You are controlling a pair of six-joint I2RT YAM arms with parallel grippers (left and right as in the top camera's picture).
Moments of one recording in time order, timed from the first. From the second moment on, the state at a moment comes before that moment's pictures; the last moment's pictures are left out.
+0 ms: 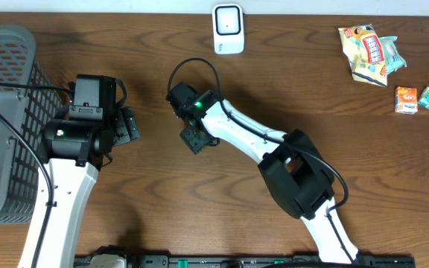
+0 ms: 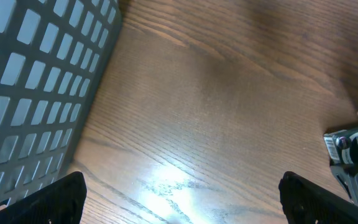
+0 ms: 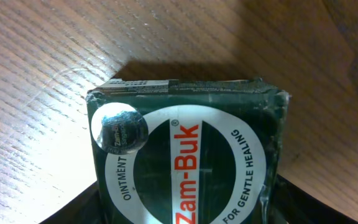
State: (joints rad) left arm -0.10 1.25 1.23 -1.11 -0.30 -0.36; right arm 0.79 2.29 1.78 -0.91 0.06 0.13
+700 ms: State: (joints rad) left arm -0.10 1.25 1.23 -1.11 -0.30 -0.36; right arm 0.69 2.23 1.78 -0.97 -0.16 0.07
